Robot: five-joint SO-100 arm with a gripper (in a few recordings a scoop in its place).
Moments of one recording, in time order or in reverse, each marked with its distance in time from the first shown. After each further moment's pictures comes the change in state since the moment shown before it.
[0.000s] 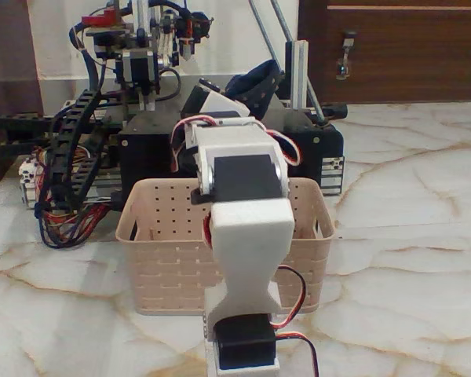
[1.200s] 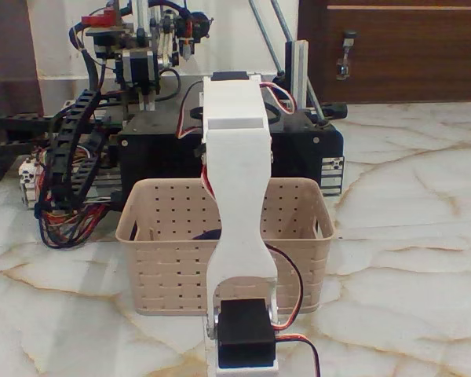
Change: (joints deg) arm 4.3 -38.1 -53.1 57.9 30.3
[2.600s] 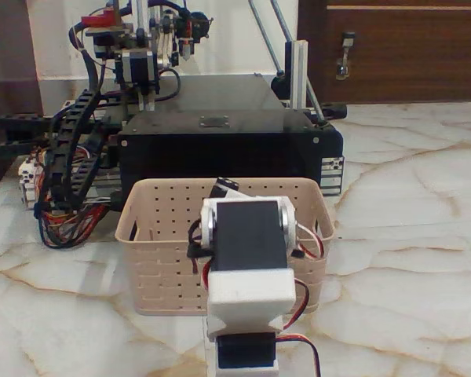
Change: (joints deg) arm 0.1 57.0 98.1 -76.6 -41.6
